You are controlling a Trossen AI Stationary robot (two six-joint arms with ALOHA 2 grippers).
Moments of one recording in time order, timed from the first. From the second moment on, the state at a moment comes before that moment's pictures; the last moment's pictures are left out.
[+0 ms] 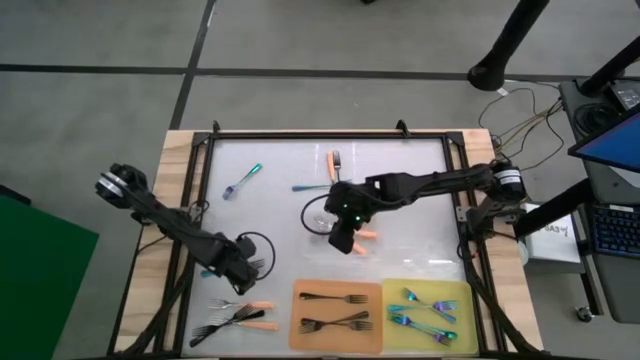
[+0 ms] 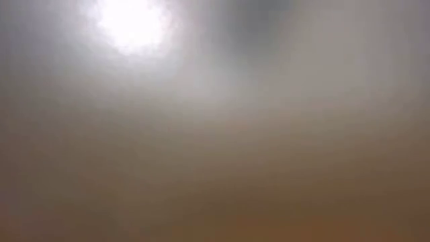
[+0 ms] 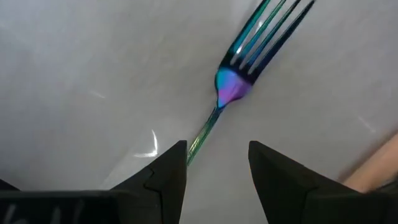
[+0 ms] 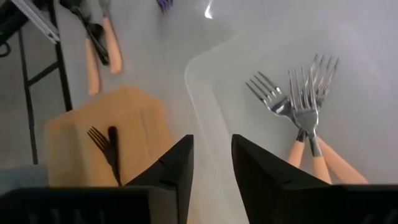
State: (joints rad) left arm -0.58 1.45 0.81 -0.92 -0.01 -1.26; right arm 0.02 1.72 1.45 -0.65 -0.24 0.52
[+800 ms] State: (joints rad) left arm -0.56 1.63 0.78 -0.83 0.02 -1.27; right arm 0.02 1.72 1.50 -0.65 -0.24 0.50
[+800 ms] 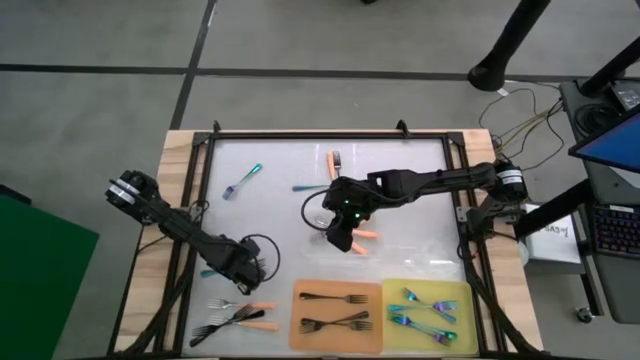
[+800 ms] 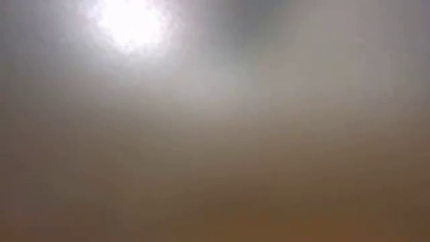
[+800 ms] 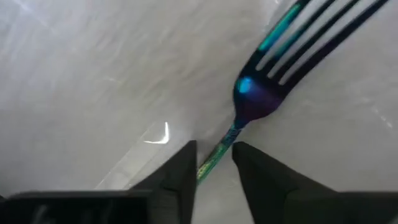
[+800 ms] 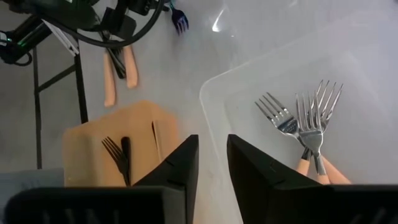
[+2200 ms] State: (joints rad) left arm -0.45 1.47 1.20 -0.87 -0.73 -1.37; right arm 0.02 1.63 1.50 -0.44 -0.05 0.65
